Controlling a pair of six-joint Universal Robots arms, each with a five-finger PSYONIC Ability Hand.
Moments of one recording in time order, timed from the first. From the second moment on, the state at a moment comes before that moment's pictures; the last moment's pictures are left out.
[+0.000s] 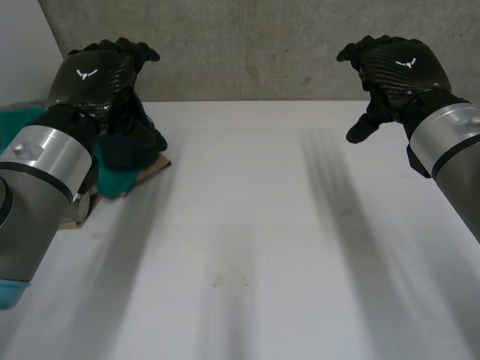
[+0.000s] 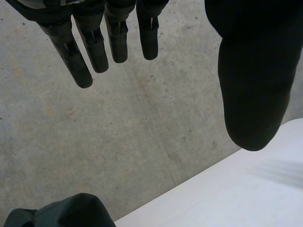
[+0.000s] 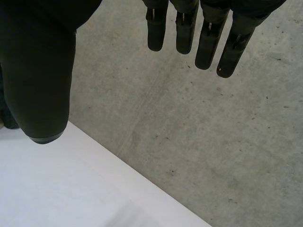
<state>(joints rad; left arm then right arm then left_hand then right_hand) 4.29 -1.59 -1.61 3.36 -1.55 3.22 1.94 -1.44 1.44 -0.08 1.45 2.97 0.31 0.30 0.30 0.33 0.14 0.25 0.30 0.30 0.30 0.18</state>
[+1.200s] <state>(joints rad) 4.41 -2.43 -1.02 3.62 -1.44 3.90 1.95 -1.39 1.44 -0.09 1.44 2.93 1.16 1.18 1.18 1.19 0.97 0.20 0.22 0.21 0.23 0.07</state>
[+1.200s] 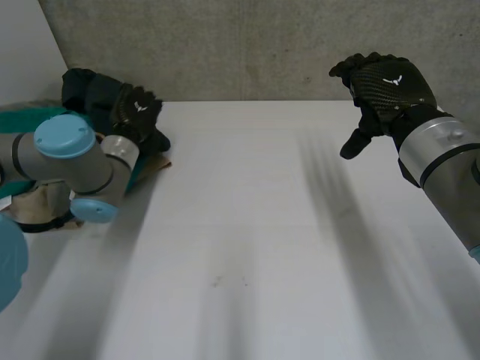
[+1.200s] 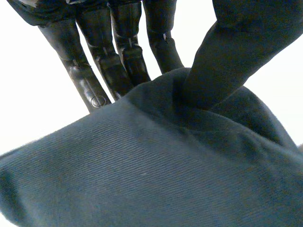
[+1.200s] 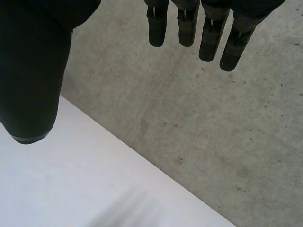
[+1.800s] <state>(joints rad) 3.87 -2.11 -1.35 3.45 -1.42 3.03 1.92 -1.38 1.43 -0.08 1.45 2.90 0.21 0.23 0.24 0.23 0.05 0.20 0.22 0.21 0.23 0.07</state>
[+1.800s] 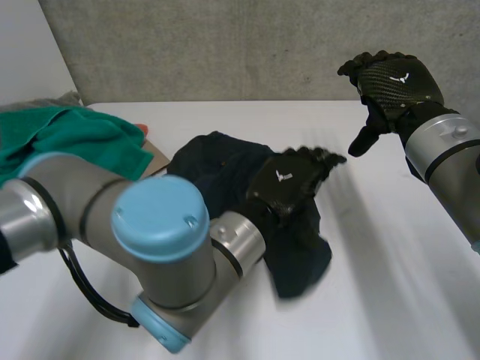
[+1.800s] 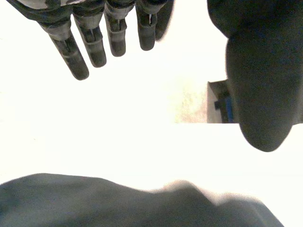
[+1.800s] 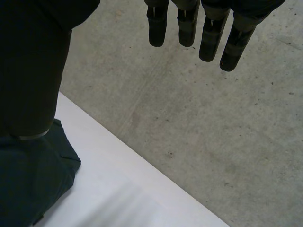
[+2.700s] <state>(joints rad) 4.29 -2.43 -0.99 3.38 -1.44 3.47 2.01 -1.13 1.39 0.03 1.44 2.66 1.15 1.19 1.18 1.19 0.96 0.20 0.22 0.21 0.23 0.07</state>
